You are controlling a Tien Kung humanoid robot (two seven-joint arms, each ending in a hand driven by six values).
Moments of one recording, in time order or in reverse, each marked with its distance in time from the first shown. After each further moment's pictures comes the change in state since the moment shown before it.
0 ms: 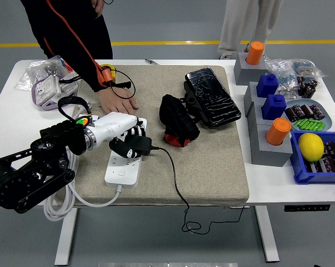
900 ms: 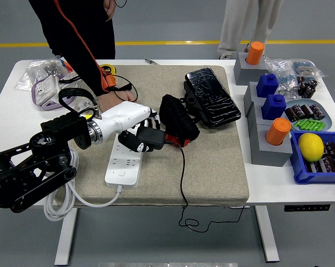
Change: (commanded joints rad) left arm -0.010 0.015 -0.030 -0.159 -0.021 0.026 -0.045; right arm -0.004 0.002 0.003 0.000 -0.001 0.000 -0.001
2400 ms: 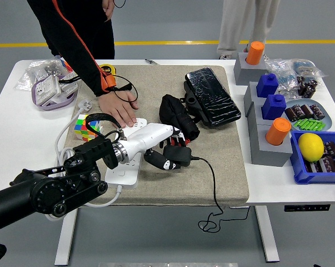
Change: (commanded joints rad) left arm -0.038 -0.188 0.229 0.325 -0.219 0.217 -0.157; right arm 0.008 -0.001 -0.016 0.000 0.010 0.000 -0.001
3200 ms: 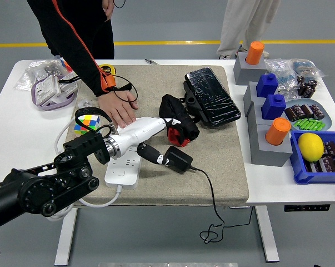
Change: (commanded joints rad) left arm 0.078 0.089 -0.194 -0.170 0.067 -0.070 0.063; right arm -0.002 0.002 0.011 0.000 -0.006 0.001 0.002
